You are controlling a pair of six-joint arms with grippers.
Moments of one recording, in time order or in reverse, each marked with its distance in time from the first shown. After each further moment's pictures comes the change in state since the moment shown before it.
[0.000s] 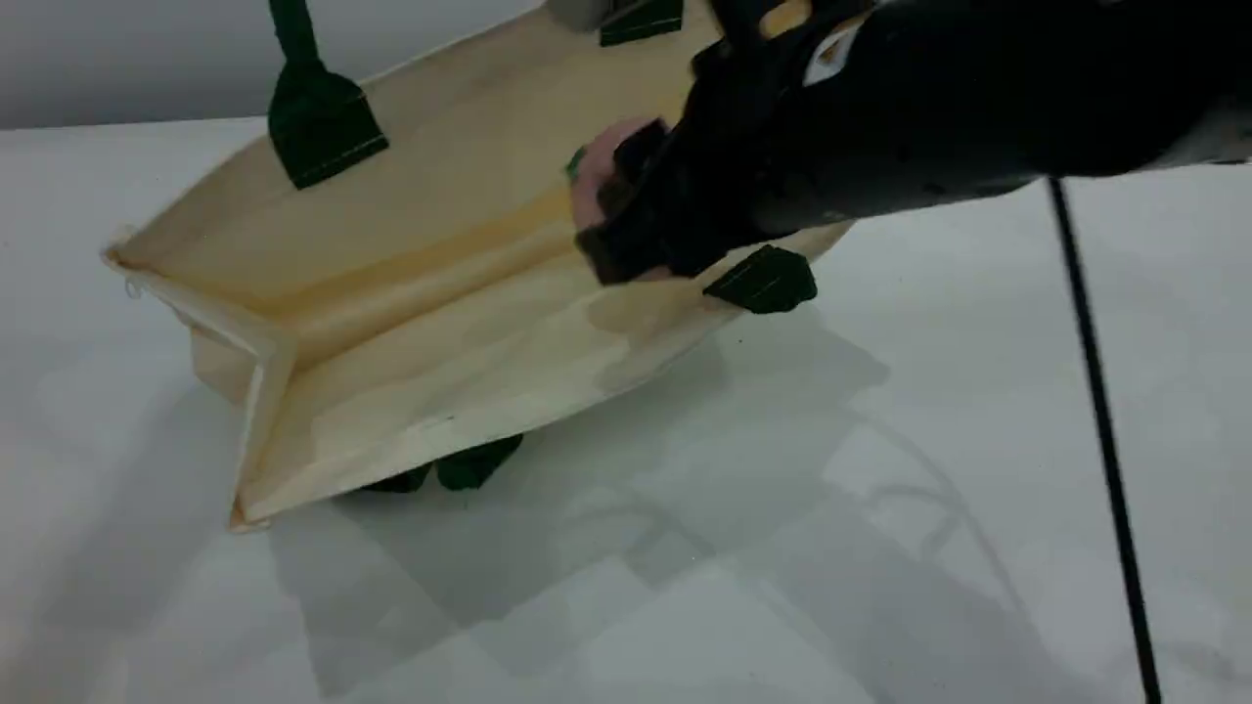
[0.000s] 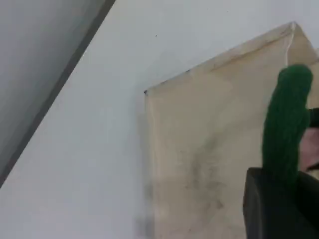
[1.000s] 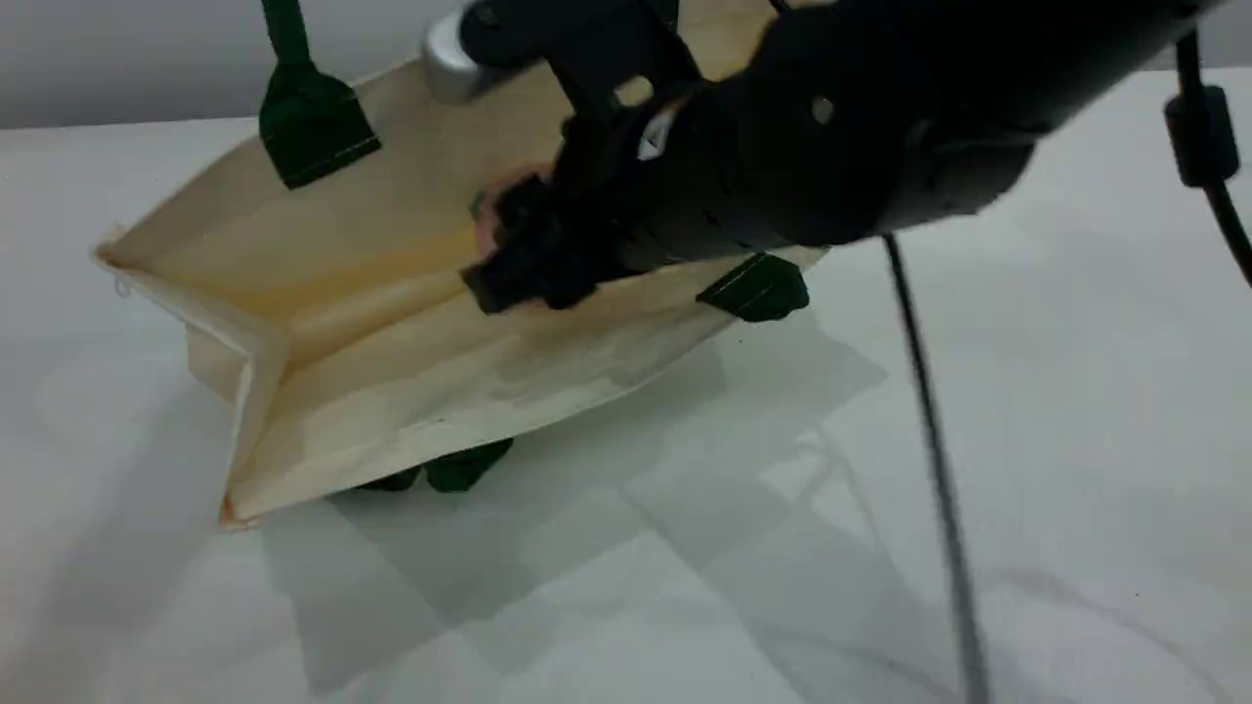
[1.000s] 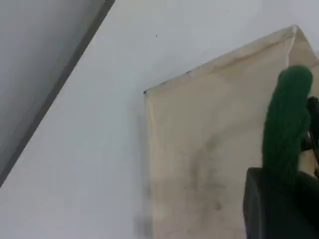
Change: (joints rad) left arm 0.000 0.000 0.000 0.000 0.000 -0.001; right arm 0.027 0.212 -0.220 -0.038 0.000 0.097
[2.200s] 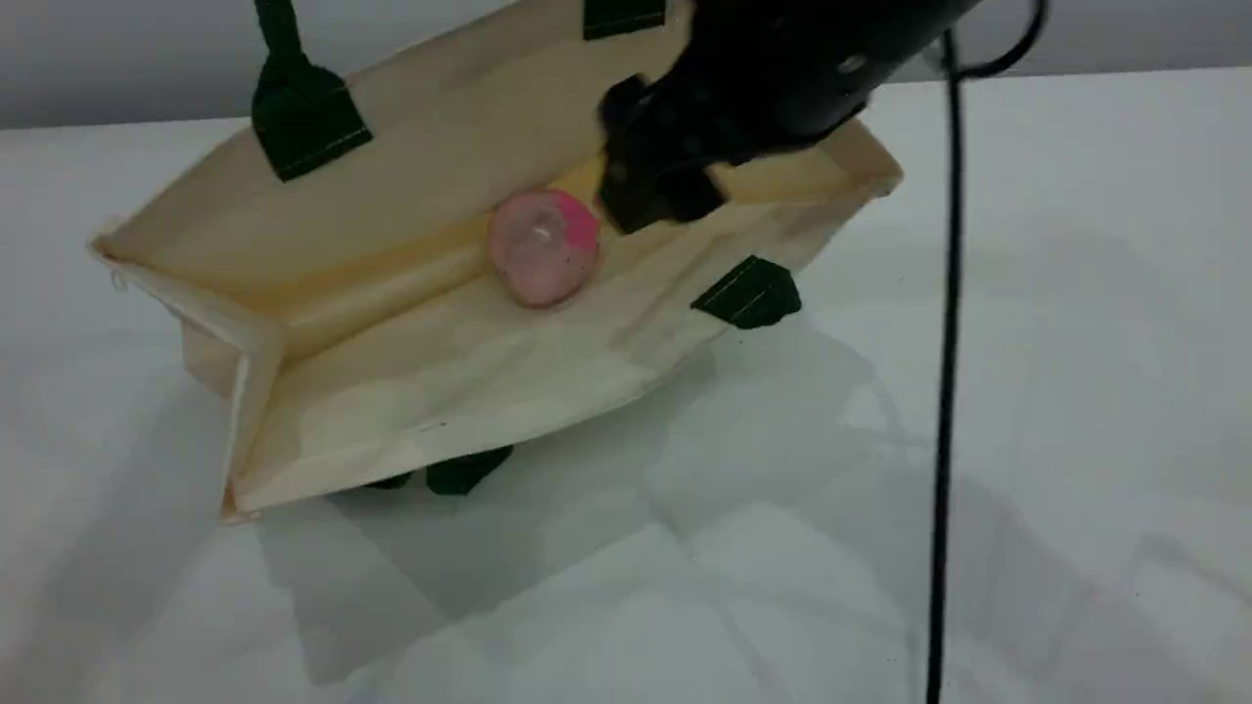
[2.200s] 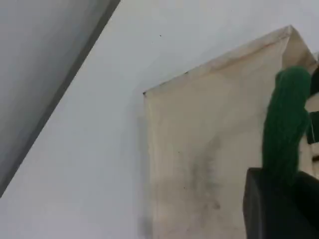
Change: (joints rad) left arm 0.000 -0.012 0.000 0.011 0.000 0.000; right arm -0.196 -0.255 -0.013 0.051 0.601 -0.183
